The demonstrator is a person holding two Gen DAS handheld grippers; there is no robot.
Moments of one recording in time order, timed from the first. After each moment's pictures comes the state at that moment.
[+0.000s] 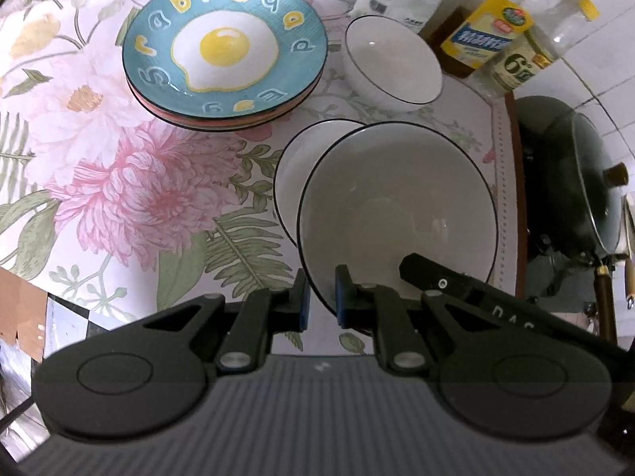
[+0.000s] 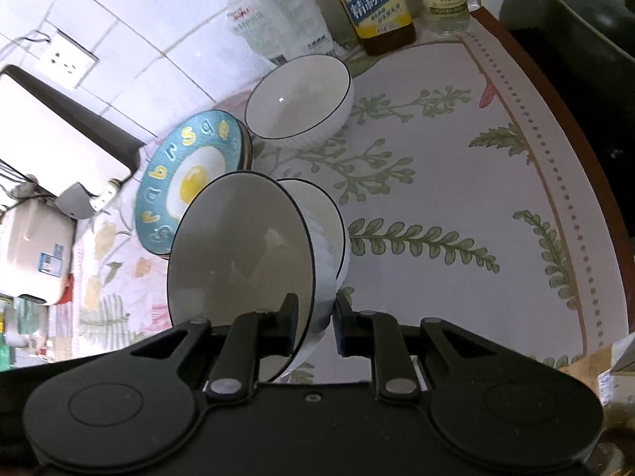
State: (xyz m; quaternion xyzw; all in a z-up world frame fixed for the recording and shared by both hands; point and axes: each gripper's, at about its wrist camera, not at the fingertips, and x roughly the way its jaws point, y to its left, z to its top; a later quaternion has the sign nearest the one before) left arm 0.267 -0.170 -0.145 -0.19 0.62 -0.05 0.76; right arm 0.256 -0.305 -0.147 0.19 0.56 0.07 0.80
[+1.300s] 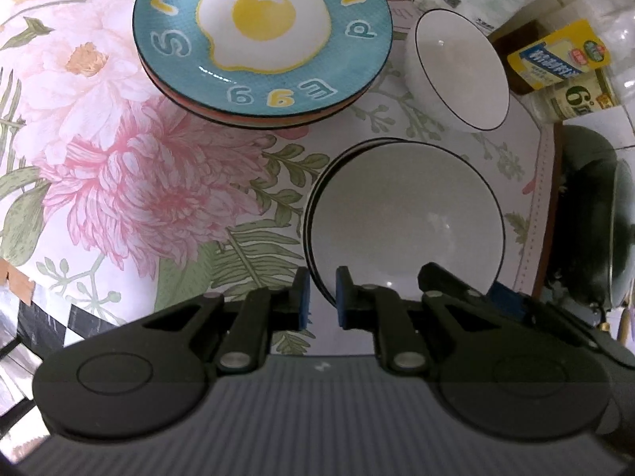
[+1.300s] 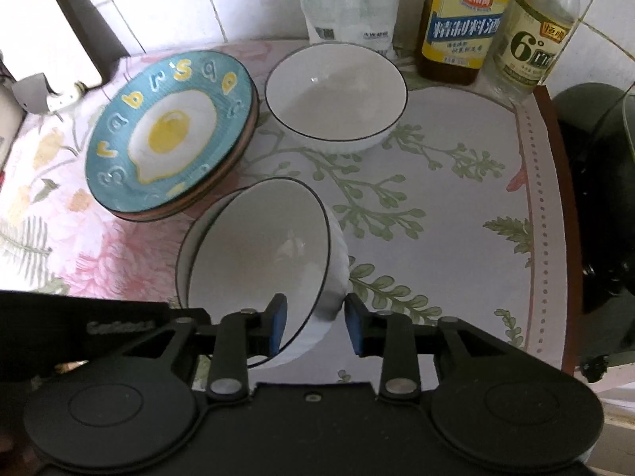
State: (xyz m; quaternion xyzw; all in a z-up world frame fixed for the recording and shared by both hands) left arm 0.308 -0.154 -0.189 -0.24 0.66 -0.01 0.71; right arm 0.306 -0.250 -0.152 -0.02 0.61 0.08 0.79
